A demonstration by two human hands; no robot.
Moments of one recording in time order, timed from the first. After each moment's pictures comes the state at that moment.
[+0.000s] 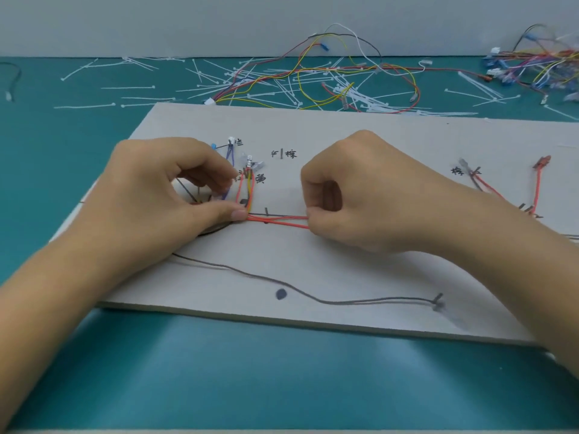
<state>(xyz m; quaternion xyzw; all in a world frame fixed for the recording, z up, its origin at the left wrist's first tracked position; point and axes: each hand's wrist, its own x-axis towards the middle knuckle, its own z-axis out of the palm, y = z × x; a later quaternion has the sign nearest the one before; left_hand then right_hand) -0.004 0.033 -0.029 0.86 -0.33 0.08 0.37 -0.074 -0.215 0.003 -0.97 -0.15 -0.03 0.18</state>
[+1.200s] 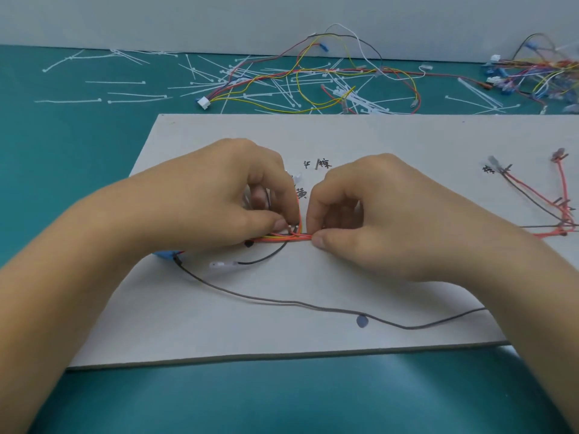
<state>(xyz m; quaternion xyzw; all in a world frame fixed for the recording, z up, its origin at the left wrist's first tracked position) 0.011 -0.023 -0.004 0.83 -0.44 -0.16 0.30 -0.080 -0.227 -0.002 -0.95 -0.12 0.03 0.29</state>
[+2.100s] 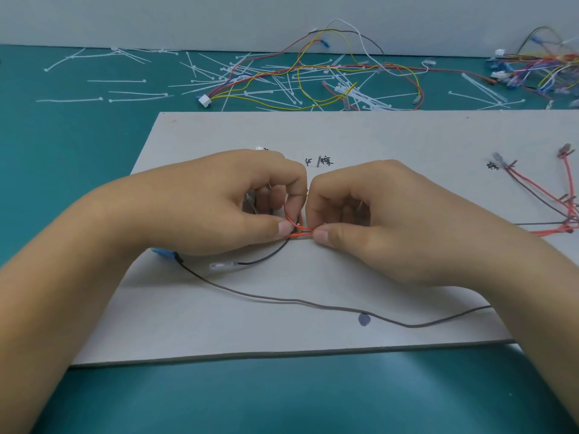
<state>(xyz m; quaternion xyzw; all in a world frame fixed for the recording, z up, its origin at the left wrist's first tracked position) 0.011 -0.022 -0.007 0.81 -0.47 -0.21 0.27 -0.085 -0.231 -0.007 -0.94 -0.12 0.06 0.32</state>
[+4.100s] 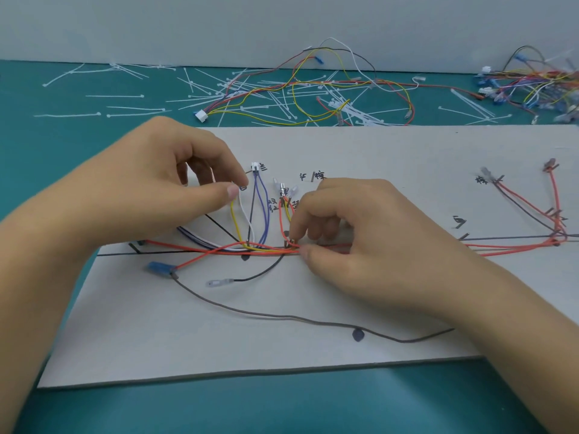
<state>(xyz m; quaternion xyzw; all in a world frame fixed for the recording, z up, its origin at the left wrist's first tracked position) 0.038 0.015 -0.002 0.87 -0.38 -0.05 0.32 -0.089 -0.215 -0.009 -0.94 -0.12 -0.02 0.31</state>
